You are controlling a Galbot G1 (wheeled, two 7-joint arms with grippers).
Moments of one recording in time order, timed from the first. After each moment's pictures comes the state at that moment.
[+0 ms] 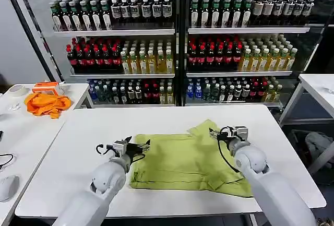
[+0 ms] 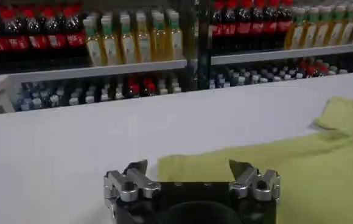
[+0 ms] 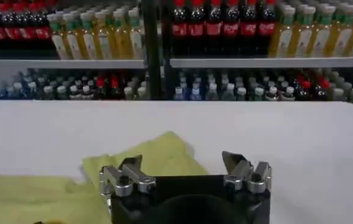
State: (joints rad) left arm 0.85 -1.16 -0.07 -1.64 -0.57 0.57 -0.27; right arm -0.66 1.07 0.07 1.48 0.76 -0.56 0.29
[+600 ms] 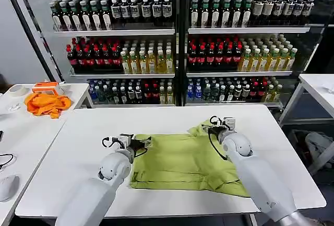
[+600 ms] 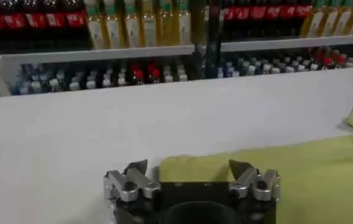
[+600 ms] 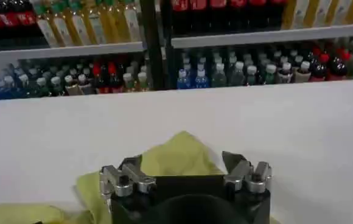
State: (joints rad) left arm 0.77 -1.19 -0.04 -1.51 -0.63 0.58 -0.29; right arm -0.54 1.16 -0.01 1.28 0.85 -0.58 0.30
